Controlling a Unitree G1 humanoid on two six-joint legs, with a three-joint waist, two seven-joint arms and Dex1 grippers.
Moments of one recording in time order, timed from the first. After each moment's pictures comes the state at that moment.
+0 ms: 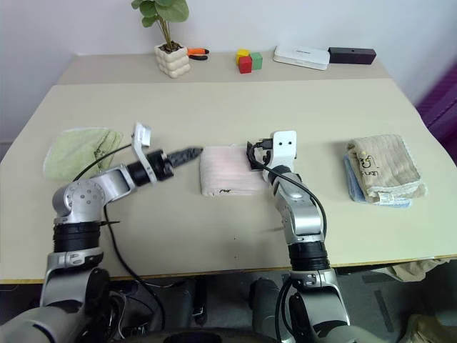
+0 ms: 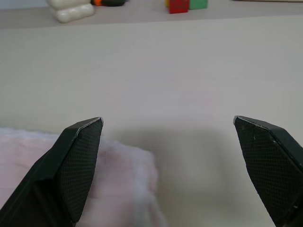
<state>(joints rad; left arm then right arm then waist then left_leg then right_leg) -0.51 0.34 0.22 0.08 -0.80 1.09 -0.52 -0.43 -0.06 -0.04 0.07 0.14 0.37 0.08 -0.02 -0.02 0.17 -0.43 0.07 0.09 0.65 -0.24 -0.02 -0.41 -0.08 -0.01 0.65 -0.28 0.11</state>
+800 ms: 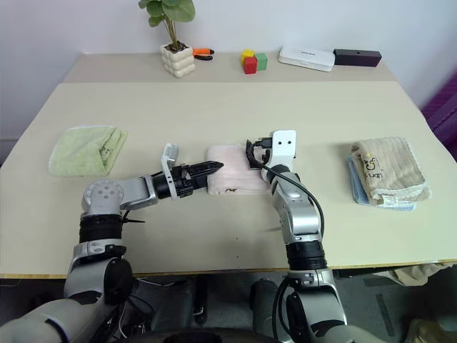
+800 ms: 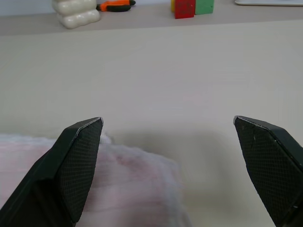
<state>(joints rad) -0.66 0.12 0.39 0.36 -0.93 1.36 -0.39 -0.44 -0.04 -0.04 0.08 0.14 0.36 0.07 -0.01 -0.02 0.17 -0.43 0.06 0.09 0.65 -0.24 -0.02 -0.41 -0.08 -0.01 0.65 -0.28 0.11</state>
